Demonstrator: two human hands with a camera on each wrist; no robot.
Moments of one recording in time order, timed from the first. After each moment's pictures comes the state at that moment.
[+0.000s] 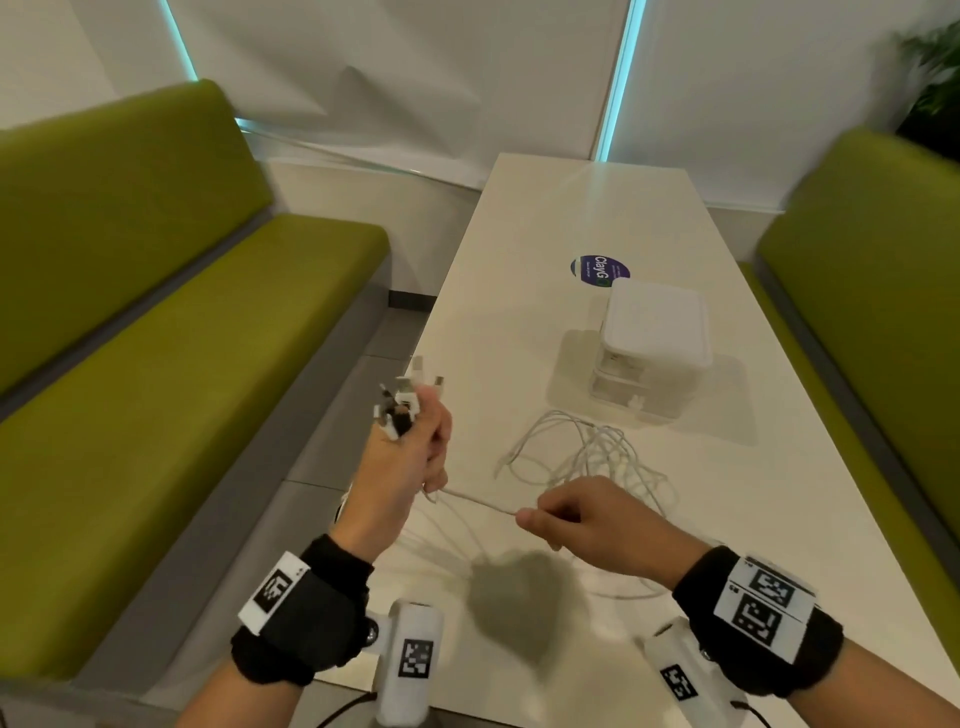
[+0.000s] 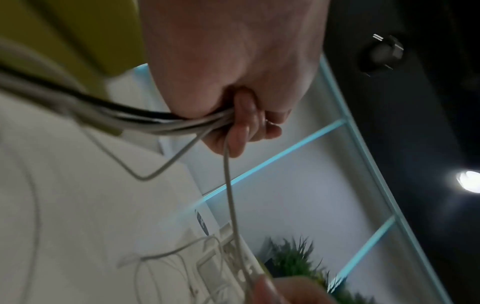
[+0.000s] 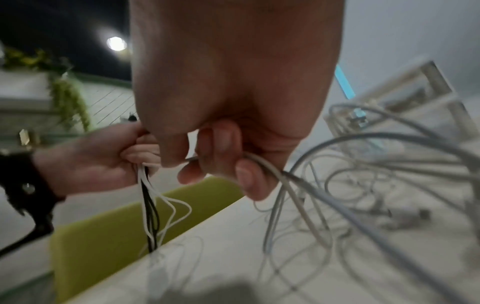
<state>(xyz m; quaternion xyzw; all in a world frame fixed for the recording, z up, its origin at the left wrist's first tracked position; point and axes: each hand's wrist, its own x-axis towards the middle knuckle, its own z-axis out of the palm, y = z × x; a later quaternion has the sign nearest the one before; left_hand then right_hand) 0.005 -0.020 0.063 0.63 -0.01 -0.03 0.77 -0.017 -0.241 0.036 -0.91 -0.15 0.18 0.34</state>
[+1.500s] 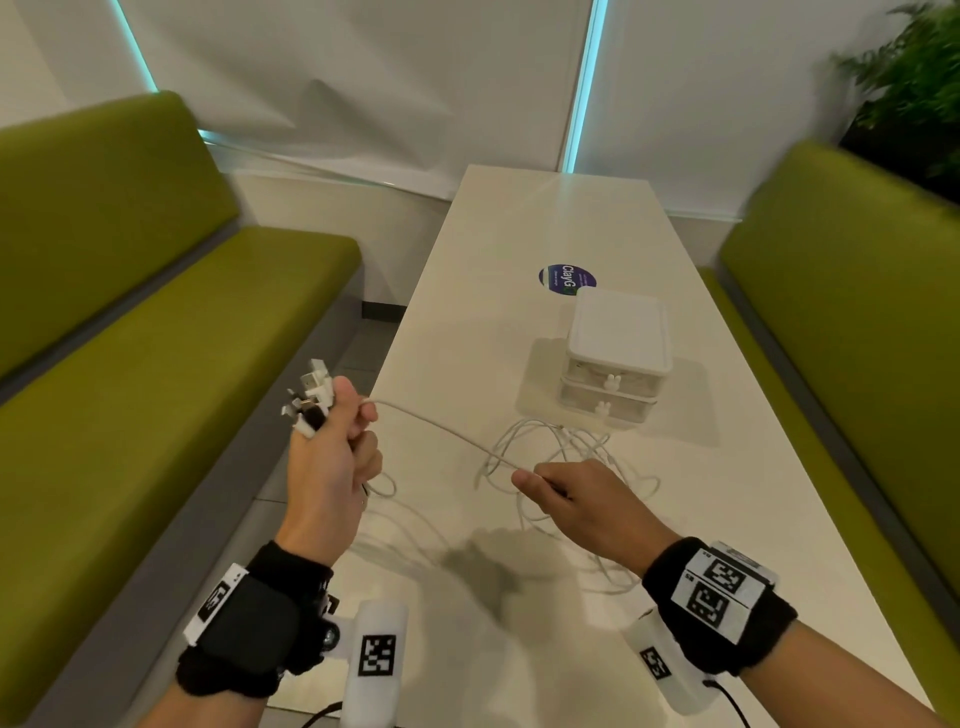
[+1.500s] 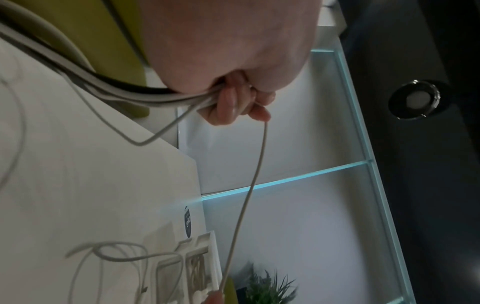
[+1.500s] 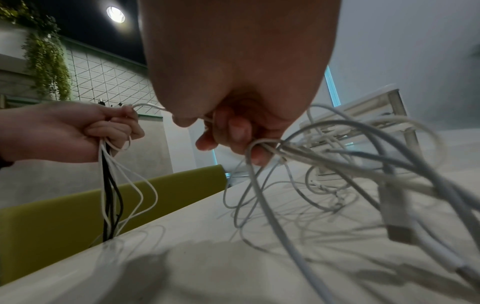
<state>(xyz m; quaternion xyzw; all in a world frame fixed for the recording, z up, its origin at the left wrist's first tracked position) 0.017 -0.015 0.074 0.53 0.09 0.06 0.84 -0.005 -0.258 0.030 -0.94 -0.10 0.04 0.32</state>
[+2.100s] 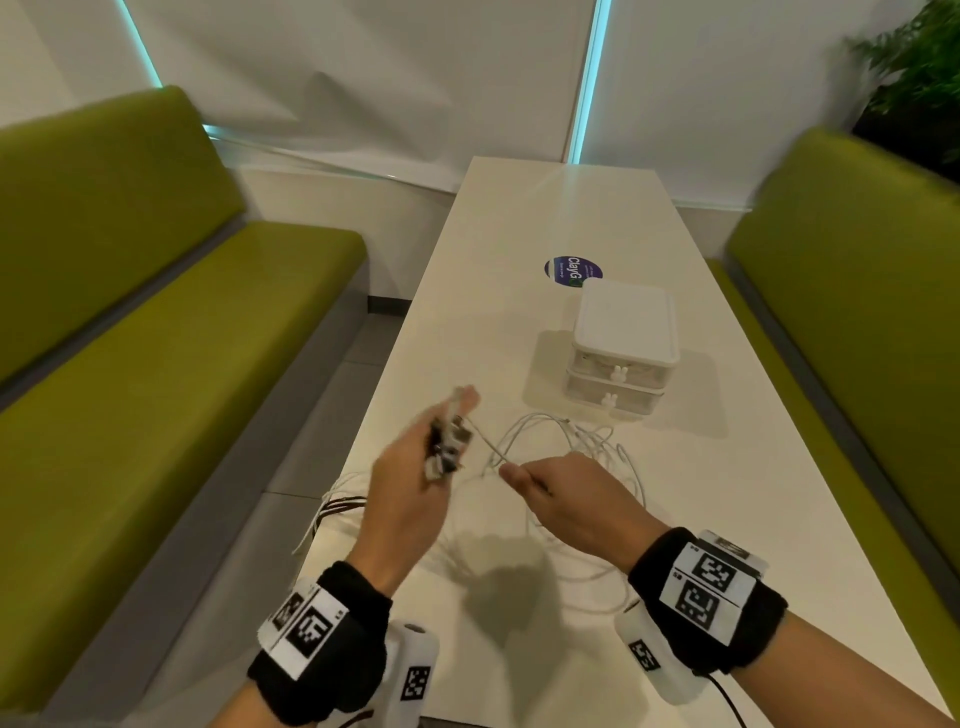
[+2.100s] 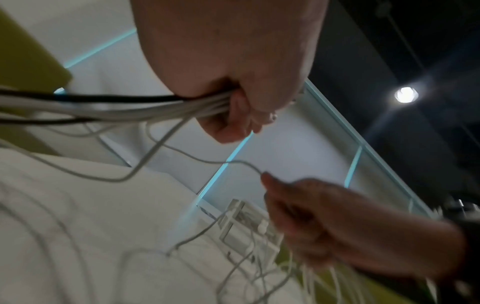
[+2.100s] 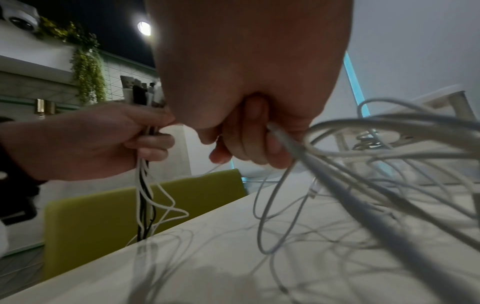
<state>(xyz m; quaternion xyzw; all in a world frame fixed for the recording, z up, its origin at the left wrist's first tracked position) -0.006 -0.048 0.045 0.80 -0.13 0.07 0.57 -0.006 -0.236 0.037 -0.96 -0.11 0.07 0.25</state>
